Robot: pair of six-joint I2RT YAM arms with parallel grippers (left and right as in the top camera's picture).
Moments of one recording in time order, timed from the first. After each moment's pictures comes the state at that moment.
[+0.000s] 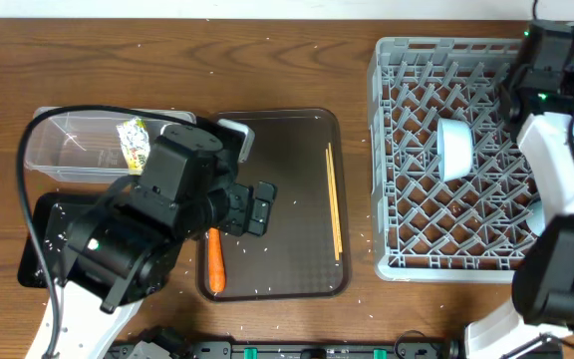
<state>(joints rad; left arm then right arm) -0.51 1.12 1.40 -1.17 0.07 -0.22 -0.13 1.82 1.40 -0.18 1.03 -0.44</state>
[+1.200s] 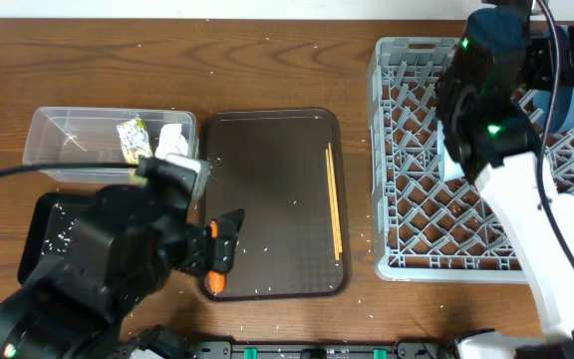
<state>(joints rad) -0.51 0.87 1.40 -1.24 -0.01 -0.22 0.27 1.48 1.40 -0.05 1.30 -0.68</state>
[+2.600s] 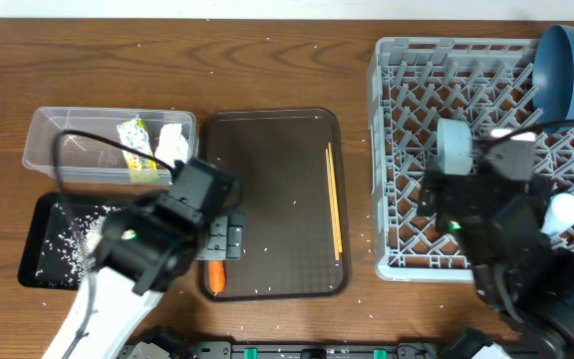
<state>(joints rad) -0.51 1.10 1.14 -1.34 -0.19 -0.46 0.70 0.99 1.40 -1.22 0.69 0.55</state>
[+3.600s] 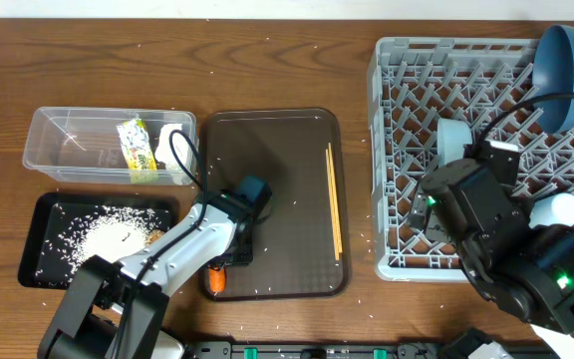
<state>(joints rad) -0.51 1.56 0.77 -0.88 -0.16 -0.60 0.64 1.08 1.40 -1.40 0.51 0.74</state>
